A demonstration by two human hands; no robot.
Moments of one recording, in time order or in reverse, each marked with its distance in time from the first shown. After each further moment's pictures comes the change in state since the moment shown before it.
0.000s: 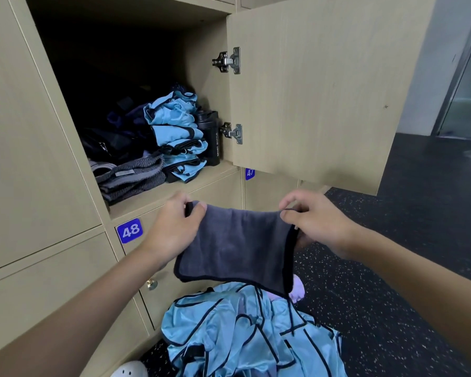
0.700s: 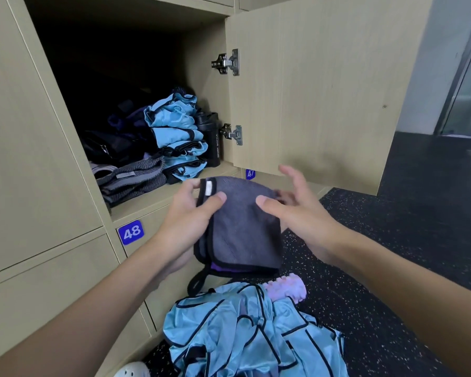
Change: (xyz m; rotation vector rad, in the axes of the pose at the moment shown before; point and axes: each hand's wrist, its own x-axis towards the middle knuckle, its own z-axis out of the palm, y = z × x) left_hand -0.016 0.033 0.008 -0.665 -0.140 -0.086; right_hand -0.006 -0.018 0.023 0.252 0.014 -0.061
